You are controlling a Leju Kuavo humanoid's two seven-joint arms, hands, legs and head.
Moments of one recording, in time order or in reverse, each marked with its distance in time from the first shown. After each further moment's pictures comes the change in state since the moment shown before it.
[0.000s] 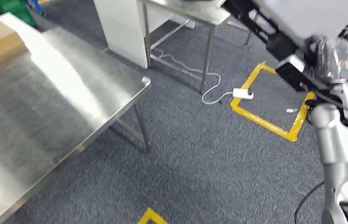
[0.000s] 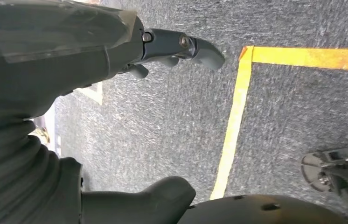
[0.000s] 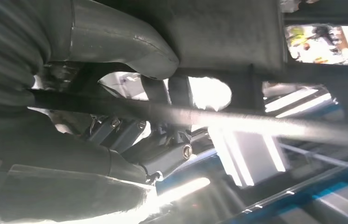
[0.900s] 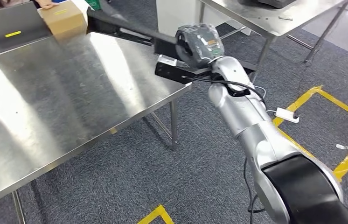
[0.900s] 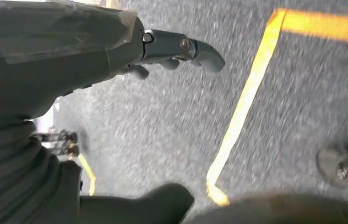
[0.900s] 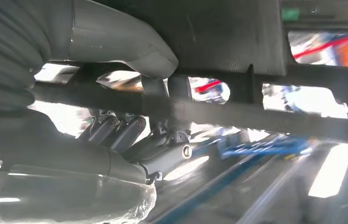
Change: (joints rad) left arm -0.005 0.039 -0.026 0.000 -0.071 -0.022 0.003; right arm -0.314 0.516 0.331 0.464 0.168 -0.049 -0.032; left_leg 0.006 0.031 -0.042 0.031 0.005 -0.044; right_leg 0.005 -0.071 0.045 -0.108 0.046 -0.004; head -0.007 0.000
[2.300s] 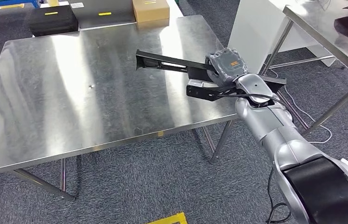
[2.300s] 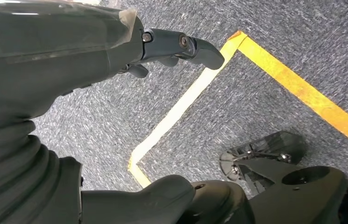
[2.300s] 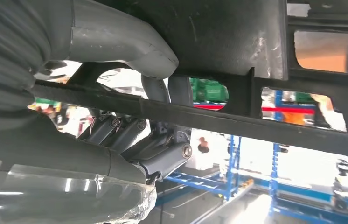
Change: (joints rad) left arm 0.005 -0.001 0.060 0.007 0.017 0.014 -0.377; right arm 0.001 -0.162 0.114 0.175 0.050 -0.025 0.007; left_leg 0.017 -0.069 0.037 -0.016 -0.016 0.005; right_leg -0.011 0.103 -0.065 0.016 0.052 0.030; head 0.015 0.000
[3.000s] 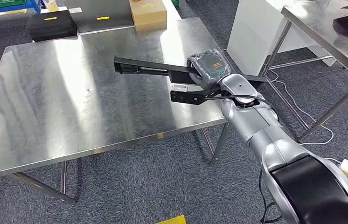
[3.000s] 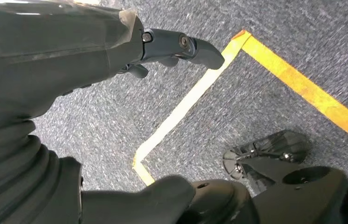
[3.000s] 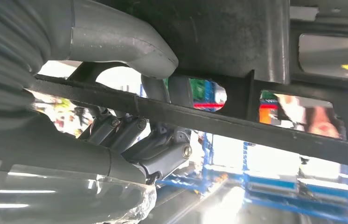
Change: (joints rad) left arm 0.001 -0.001 0.019 0.000 -0.022 0.004 0.014; right arm -0.017 0.079 0.015 0.020 0.004 -0.007 -0.050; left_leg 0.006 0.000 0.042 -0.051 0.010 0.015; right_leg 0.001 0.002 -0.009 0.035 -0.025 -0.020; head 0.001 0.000
